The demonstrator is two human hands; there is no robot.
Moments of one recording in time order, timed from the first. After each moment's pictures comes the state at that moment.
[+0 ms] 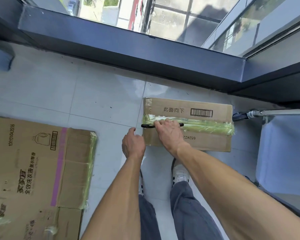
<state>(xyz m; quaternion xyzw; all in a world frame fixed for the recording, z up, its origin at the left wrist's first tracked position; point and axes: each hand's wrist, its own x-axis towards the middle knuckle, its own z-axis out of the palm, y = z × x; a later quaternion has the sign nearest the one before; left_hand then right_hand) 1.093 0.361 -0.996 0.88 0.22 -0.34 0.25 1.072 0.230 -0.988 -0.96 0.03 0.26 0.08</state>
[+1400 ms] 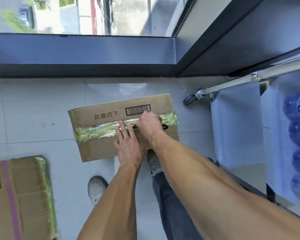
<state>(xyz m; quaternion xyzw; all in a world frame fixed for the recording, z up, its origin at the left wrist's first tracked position) 0.994 0.176 -1.029 0.90 -0.20 -0.38 -0.02 1.010 0.063 -1.018 -0.93 0.04 0.37 -0.04</state>
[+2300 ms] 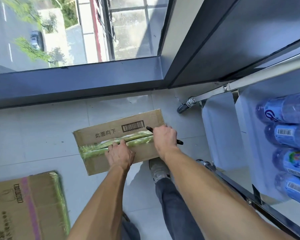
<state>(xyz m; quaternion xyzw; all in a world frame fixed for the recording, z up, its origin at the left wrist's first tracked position) 1.029 0.157 -0.982 0.90 -0.16 -0.39 -0.09 0.968 0.011 -0.971 -0.87 0.32 0.36 0.09</state>
